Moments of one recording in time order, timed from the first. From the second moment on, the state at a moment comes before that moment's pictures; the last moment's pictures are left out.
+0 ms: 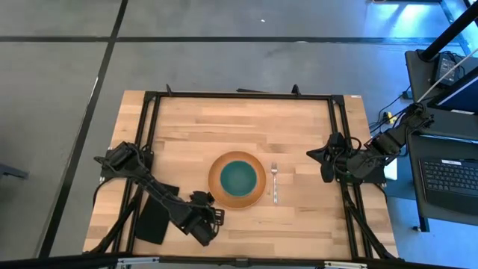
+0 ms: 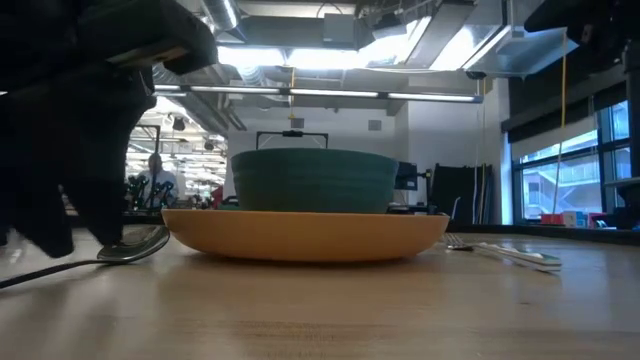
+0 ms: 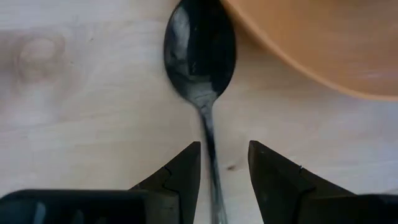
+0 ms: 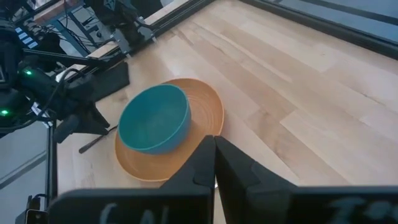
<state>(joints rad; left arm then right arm) -0.68 1.95 1.27 -0.75 -0.39 -2.14 0.64 0.74 0.84 -0.84 0.77 0.99</state>
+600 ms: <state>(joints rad) -0.66 2.02 1.27 -0.77 -0.36 -2.17 0.64 0.74 0.84 -0.84 0.77 0.99</state>
